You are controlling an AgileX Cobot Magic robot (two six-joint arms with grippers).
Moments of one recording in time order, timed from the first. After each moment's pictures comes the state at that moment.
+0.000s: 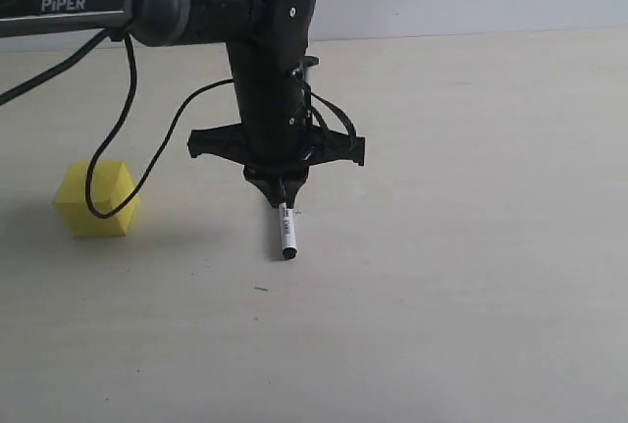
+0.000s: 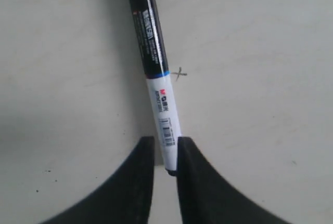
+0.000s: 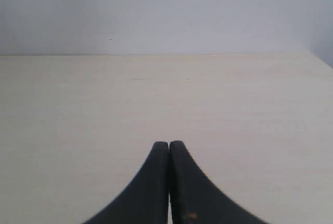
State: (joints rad) left arm -0.73 2.18 -1.69 -0.01 1.13 -0.59; right arm -0.06 0.00 0.00 0.23 0.32 -0.26
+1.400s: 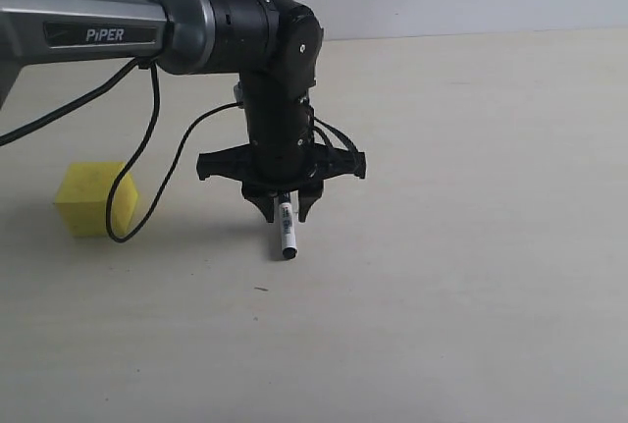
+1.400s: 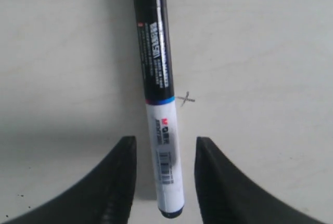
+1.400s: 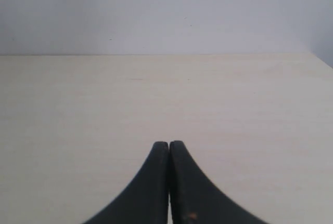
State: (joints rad) left arm -0.73 2.25 -1.70 0.00 1.07 -0.69; right arm -0.06 0.00 0.00 0.23 0.32 -0.26
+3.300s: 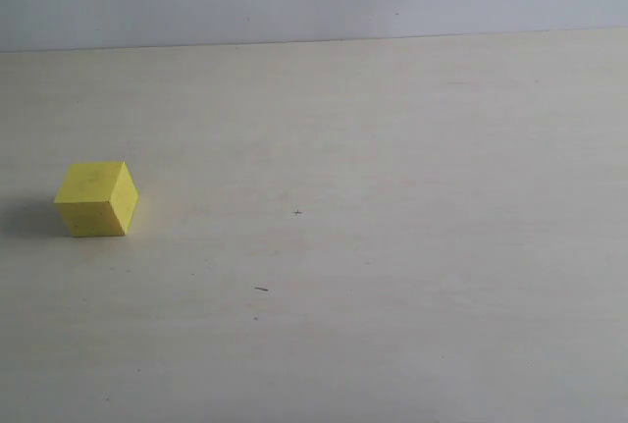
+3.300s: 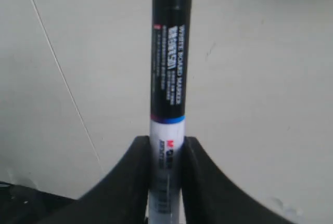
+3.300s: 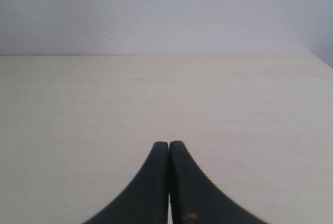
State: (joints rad) left arm -0.17 1.55 -1.08 0.56 1.22 -0.01; right arm -0.06 0.00 0.00 0.23 0.32 -0.26
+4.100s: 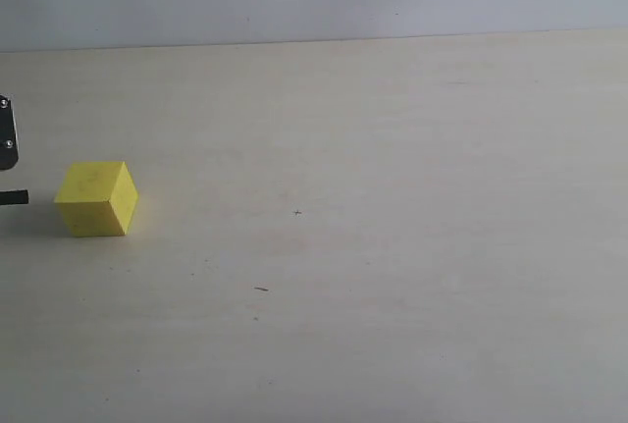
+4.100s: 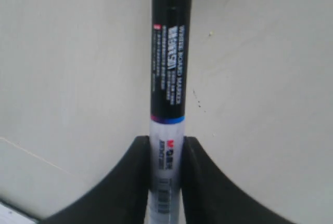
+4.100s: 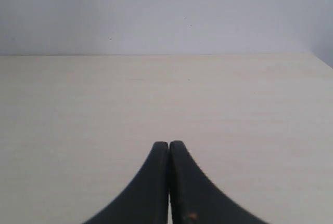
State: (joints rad) left arm -0.10 1.72 -0.94 0.64 0.83 0.68; right arm -0.06 0.00 0.00 0.23 0.32 -0.26
